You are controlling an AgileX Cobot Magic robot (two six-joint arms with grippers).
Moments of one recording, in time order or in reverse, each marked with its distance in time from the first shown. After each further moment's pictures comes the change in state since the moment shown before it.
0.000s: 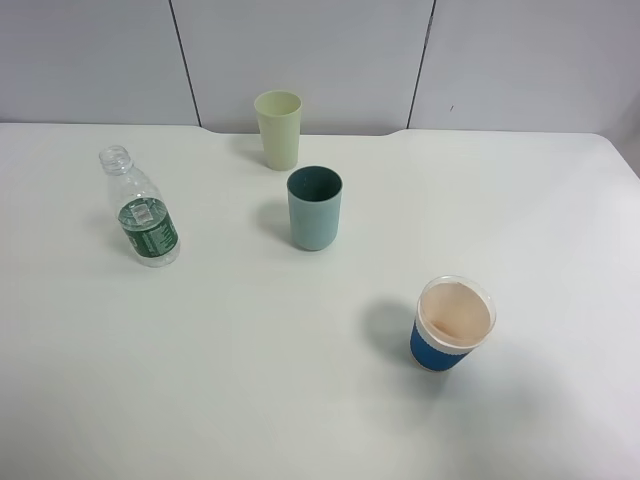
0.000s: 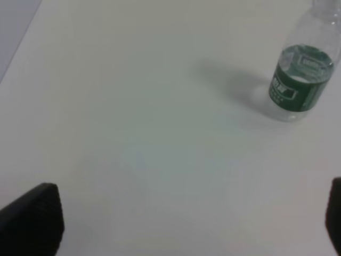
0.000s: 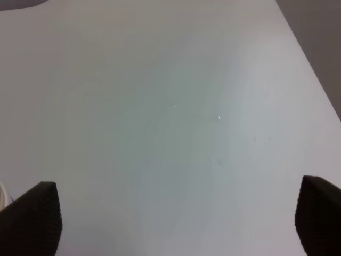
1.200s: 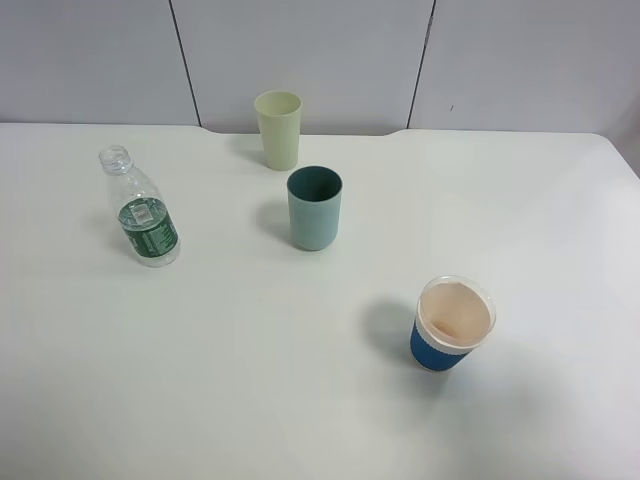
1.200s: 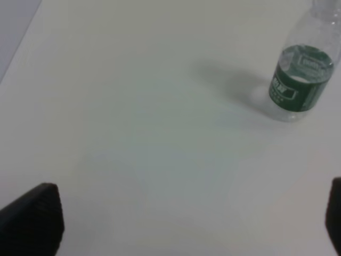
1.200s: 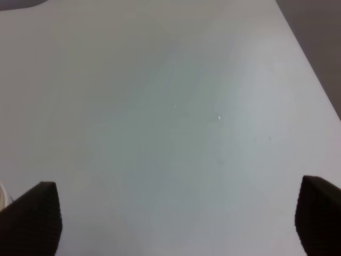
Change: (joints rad) left arm 0.000 0.000 0.000 0.000 0.000 0.000; right arm -0.001 0.000 0.000 0.000 0.000 0.000
